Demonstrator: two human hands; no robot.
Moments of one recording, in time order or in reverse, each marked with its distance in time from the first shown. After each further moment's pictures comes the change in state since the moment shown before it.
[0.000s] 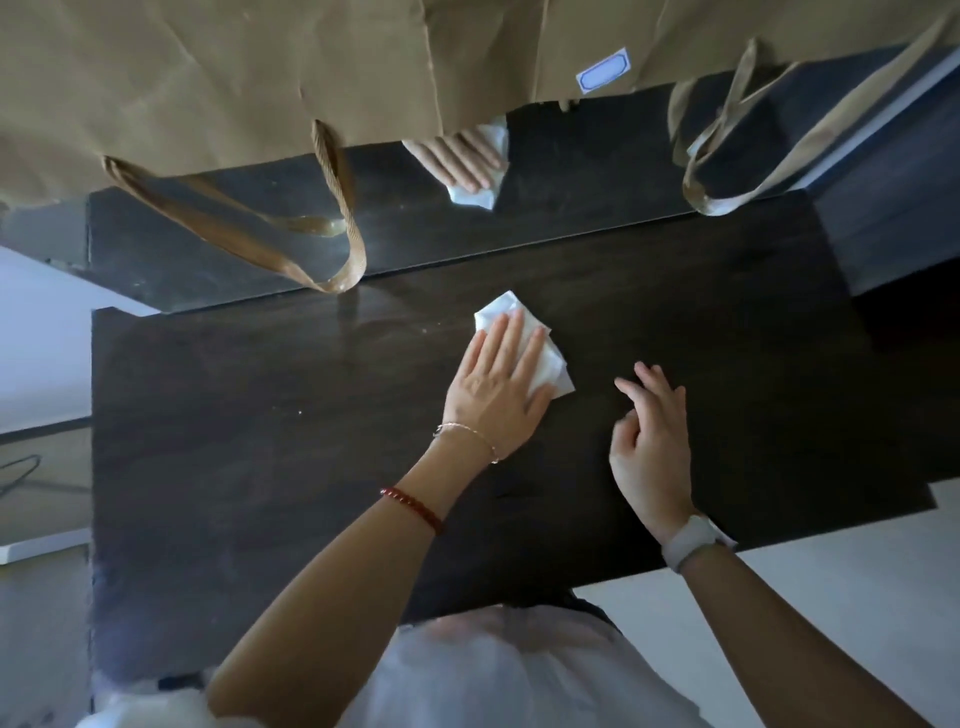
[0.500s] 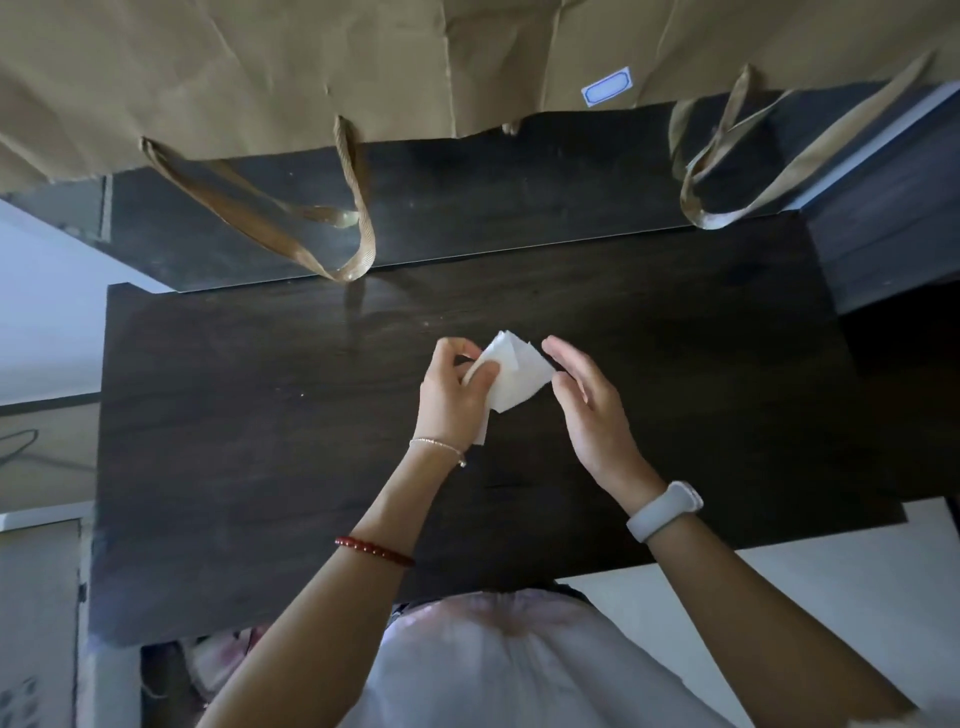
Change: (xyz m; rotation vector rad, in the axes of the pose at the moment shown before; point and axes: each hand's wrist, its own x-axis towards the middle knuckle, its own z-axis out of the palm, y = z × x) left_hand -0.029 0.004 -0.052 -1.220 0.225 -0.674; right_hand 0.026 -0.059 -0.018 0.676 -0.476 0.149
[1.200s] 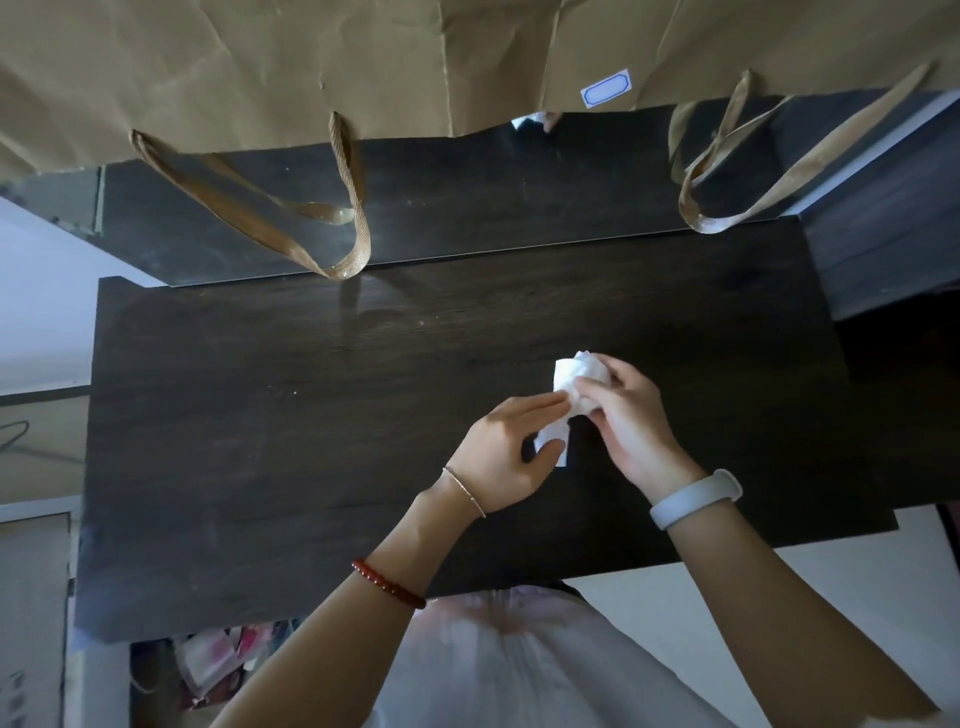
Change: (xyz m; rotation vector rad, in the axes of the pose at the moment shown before) left_hand -0.029 -0.021 0.022 0.401 -0.414 0.520; right_hand 0.013 -0.001 -0.025 0.283 0.244 0.460
